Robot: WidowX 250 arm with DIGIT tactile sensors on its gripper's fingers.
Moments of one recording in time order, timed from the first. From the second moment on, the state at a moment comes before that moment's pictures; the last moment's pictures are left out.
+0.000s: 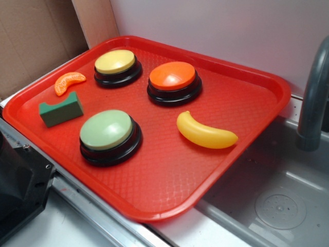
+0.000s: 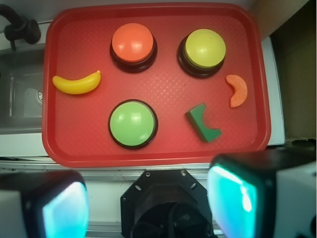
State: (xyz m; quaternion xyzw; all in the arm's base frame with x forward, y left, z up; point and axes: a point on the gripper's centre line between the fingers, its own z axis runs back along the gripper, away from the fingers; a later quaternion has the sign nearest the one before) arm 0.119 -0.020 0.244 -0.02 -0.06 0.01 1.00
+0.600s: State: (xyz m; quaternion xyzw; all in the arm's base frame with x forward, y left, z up) arm 0.134 -0.033 0.233 0.00 -0.04 -0.10 0.99
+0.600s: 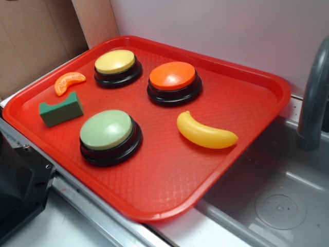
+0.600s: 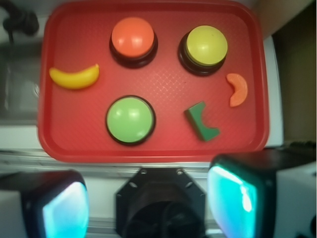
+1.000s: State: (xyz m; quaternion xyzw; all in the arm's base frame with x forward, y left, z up) arm 0.176 -0.075 0.206 0.05 0.02 -0.36 0.93
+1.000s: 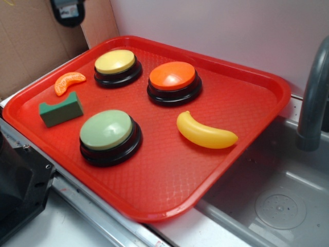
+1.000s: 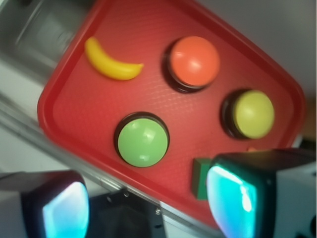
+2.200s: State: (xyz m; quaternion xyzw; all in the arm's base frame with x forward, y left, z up) arm 0.231 -0.157 0.051 0.06 0.06 -0.69 0.72
